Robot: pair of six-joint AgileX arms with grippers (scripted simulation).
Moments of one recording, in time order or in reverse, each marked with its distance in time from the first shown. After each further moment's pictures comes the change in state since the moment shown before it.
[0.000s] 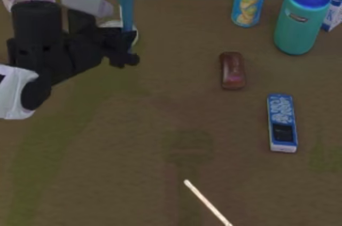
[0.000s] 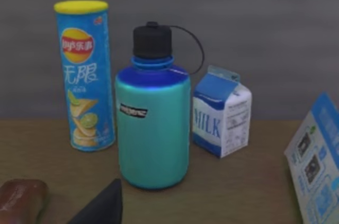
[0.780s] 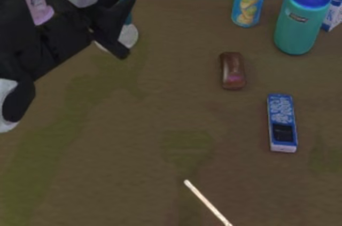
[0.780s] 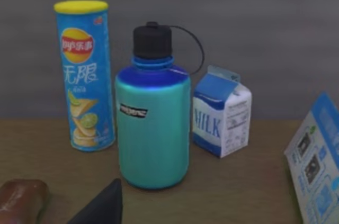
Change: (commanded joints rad) left arm 0.009 -0.129 -0.091 0.319 0.132 0.078; right arm 0.000 0.000 0.000 0.000 0.000 0.000
